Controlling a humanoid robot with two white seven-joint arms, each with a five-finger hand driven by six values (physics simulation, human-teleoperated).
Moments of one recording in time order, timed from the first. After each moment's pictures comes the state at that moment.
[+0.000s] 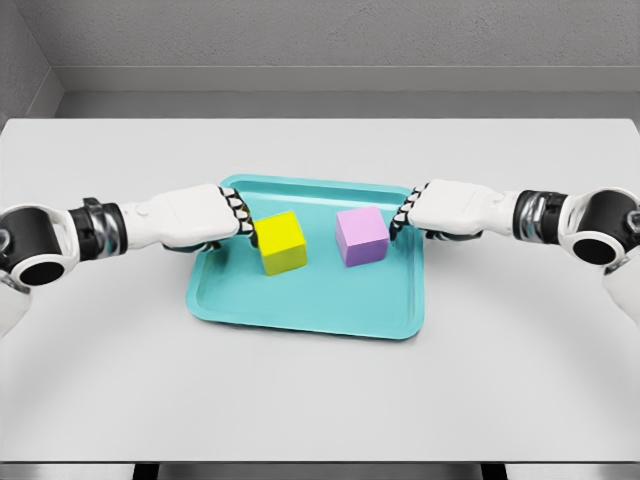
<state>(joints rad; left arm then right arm) -0.53 0.64 -0.55 -1.57 -0.70 -0.60 -0.51 -0.60 -0.60 0.55 -1.44 0.66 -0.61 0.61</state>
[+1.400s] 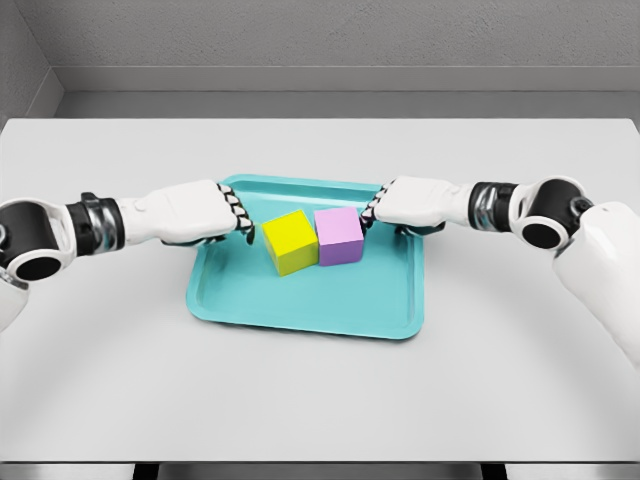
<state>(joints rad) -0.54 0.65 -0.52 -1.58 -0.70 -0.61 -0.54 -0.69 -0.46 0.62 -1.29 0.72 -0.61 0.61</state>
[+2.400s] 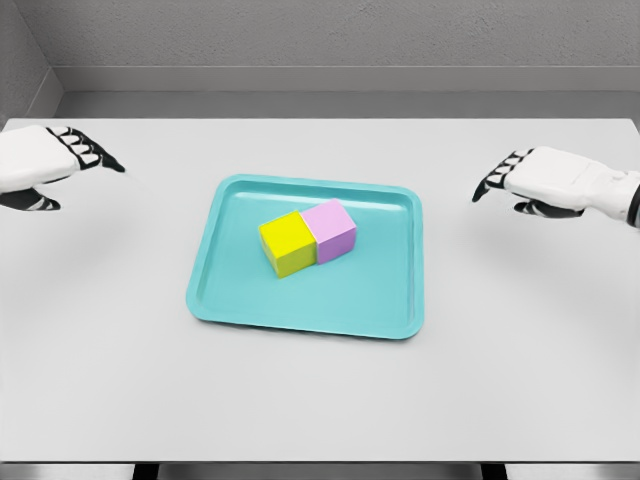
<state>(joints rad) -0.52 0.98 -0.35 -1.48 -0.49 -0.61 -0.54 -0.46 -0.78 0.26 -1.50 0.54 -0.61 0.61</state>
